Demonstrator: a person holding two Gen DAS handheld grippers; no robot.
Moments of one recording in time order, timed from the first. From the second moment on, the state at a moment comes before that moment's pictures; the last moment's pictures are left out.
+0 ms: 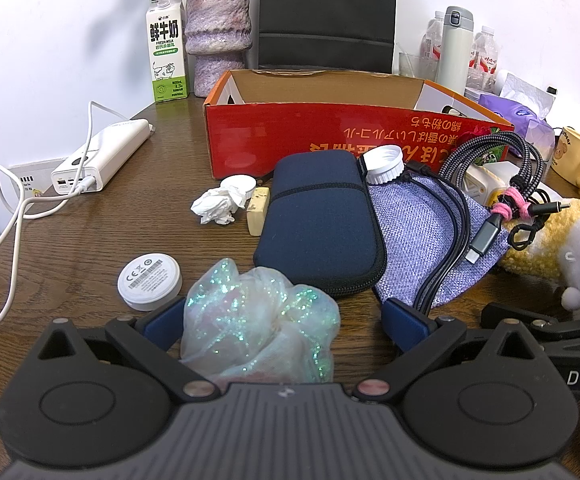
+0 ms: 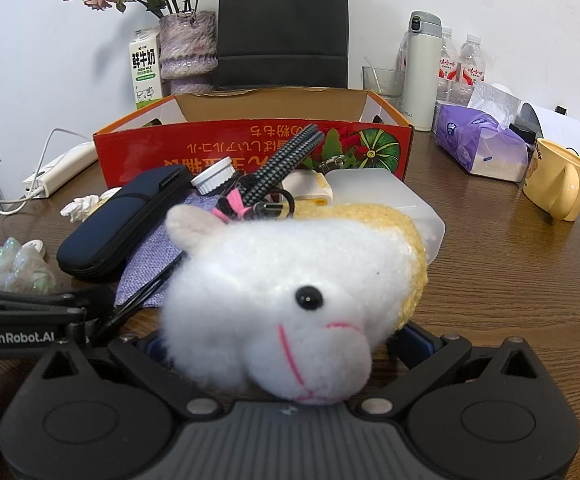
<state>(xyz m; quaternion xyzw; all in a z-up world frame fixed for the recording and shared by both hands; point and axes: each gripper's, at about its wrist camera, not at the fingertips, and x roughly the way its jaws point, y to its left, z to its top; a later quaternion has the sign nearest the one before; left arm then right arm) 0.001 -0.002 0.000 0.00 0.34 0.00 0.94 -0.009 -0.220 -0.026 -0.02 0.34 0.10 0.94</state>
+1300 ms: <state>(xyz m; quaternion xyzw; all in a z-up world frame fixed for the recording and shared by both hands) -0.057 0.013 0.023 -0.02 0.24 -0.05 0.97 -0.054 -0.241 0.012 -0.01 0.26 0.16 0.95</state>
